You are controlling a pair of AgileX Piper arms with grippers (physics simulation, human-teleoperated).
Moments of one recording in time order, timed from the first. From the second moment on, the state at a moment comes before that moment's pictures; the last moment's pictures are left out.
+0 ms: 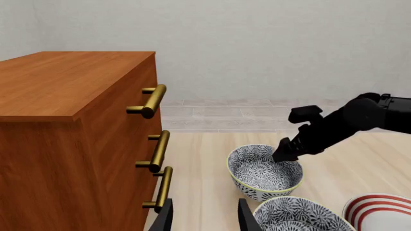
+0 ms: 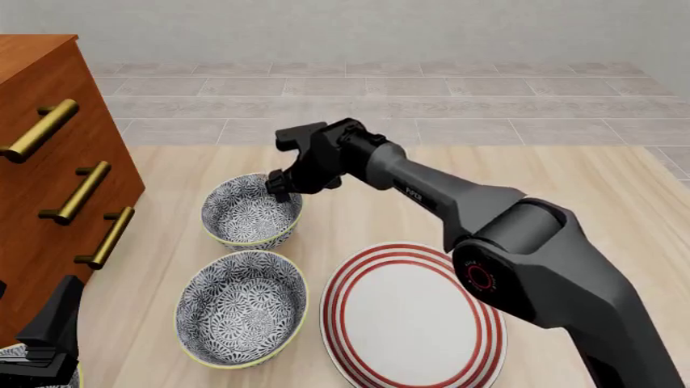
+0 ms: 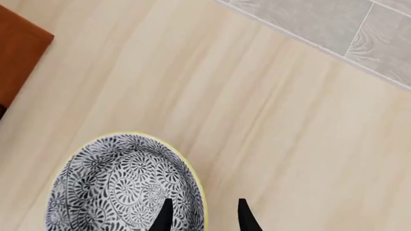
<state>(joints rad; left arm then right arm) 0.00 0.00 0.00 0.00 0.00 0.67 2.46 -2.20 0.73 0.18</state>
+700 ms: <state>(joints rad) 0.00 0.00 0.00 0.00 0.00 0.67 2.47 -2.17 0.72 0.17</state>
